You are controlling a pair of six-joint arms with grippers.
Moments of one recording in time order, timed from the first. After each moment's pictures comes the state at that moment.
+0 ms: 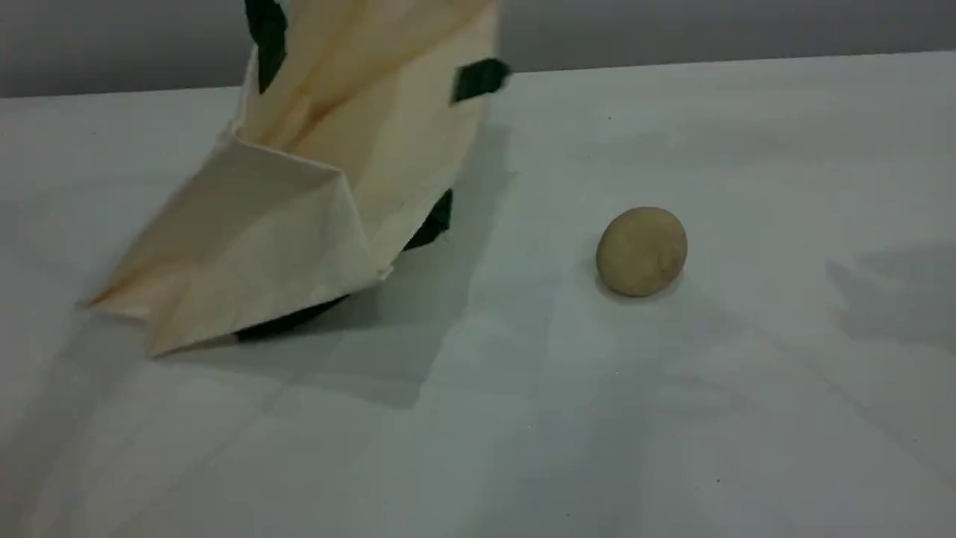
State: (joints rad) left arm -0.18 1.94 -2.14 -0.37 1.22 0.55; right arm -0.02 1.40 -0.95 0.52 0.60 -0.43
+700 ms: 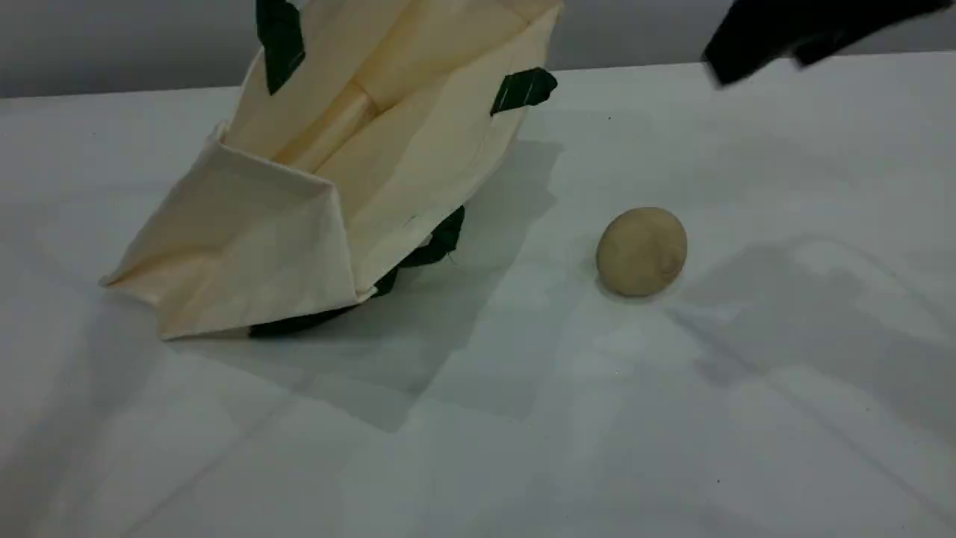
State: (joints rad) left arm -0.22 1.94 -2.14 -0.34 1.22 0.59; right arm 0.25 1.64 -0.95 0.72 0.57 -0.84
